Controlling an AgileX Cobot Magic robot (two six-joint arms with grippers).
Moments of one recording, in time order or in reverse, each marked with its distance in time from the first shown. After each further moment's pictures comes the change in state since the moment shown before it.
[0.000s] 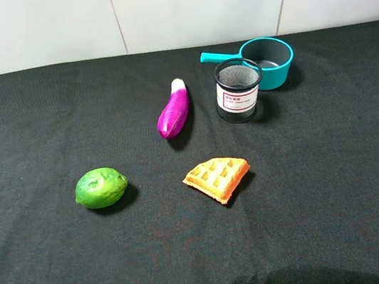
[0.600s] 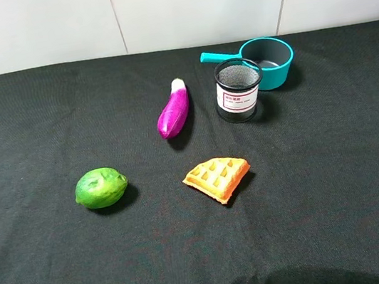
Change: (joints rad) left arm 0.040 0.072 -0.037 -0.040 0.087 0.015; right arm 0.000 0.000 0.000 0.000 0.000 0.000
